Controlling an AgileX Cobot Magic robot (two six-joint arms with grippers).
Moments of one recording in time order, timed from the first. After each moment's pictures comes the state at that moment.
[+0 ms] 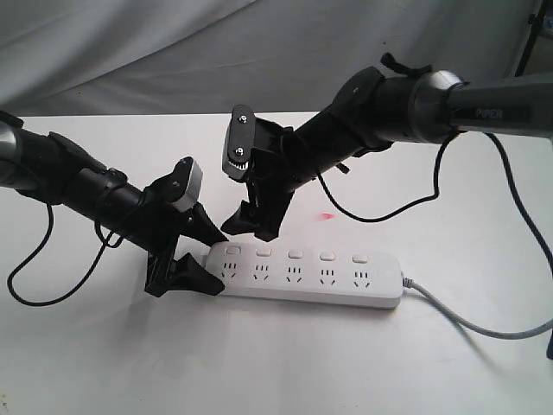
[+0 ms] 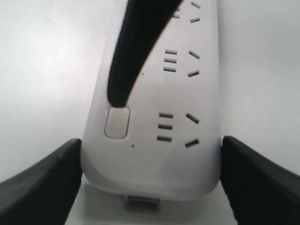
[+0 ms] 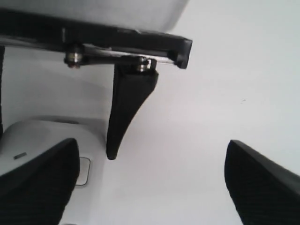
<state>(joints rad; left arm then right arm) -0.19 2.19 -1.22 -1.08 0.97 2.09 0.21 2.20 -1.57 0.91 0.69 -1.73</state>
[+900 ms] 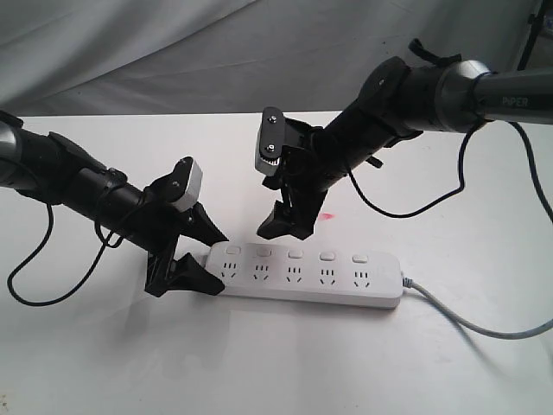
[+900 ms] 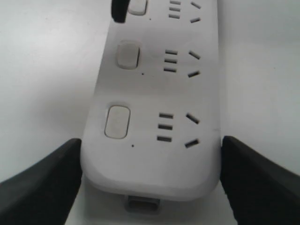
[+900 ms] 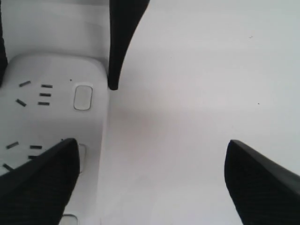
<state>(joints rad) -0.19 2.19 -1.22 -1.08 0.97 2.09 0.14 2.19 -1.57 0.75 0.79 -1.60</state>
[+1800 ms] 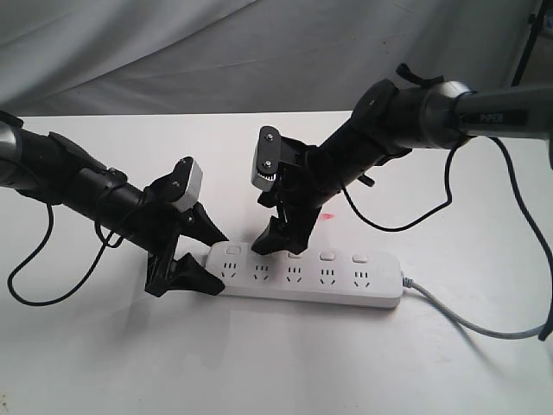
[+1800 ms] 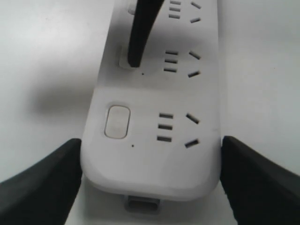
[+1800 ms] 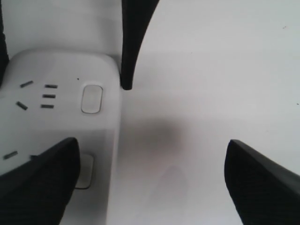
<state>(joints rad) -0.19 2.19 -1.22 -1.08 0.97 2.09 0.14 2.25 -1.57 0.80 0.79 -1.64</state>
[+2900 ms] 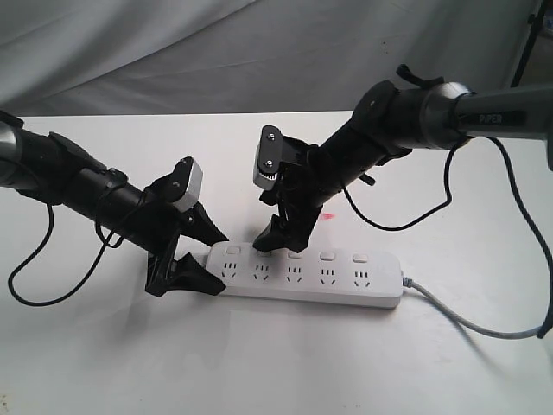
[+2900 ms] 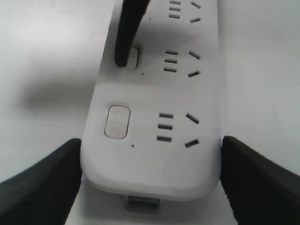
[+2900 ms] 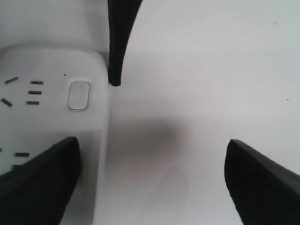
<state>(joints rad) -0.19 2.19 -1.22 -1.08 0.97 2.09 0.14 2.27 -1.57 0.79 0.77 -1.64</state>
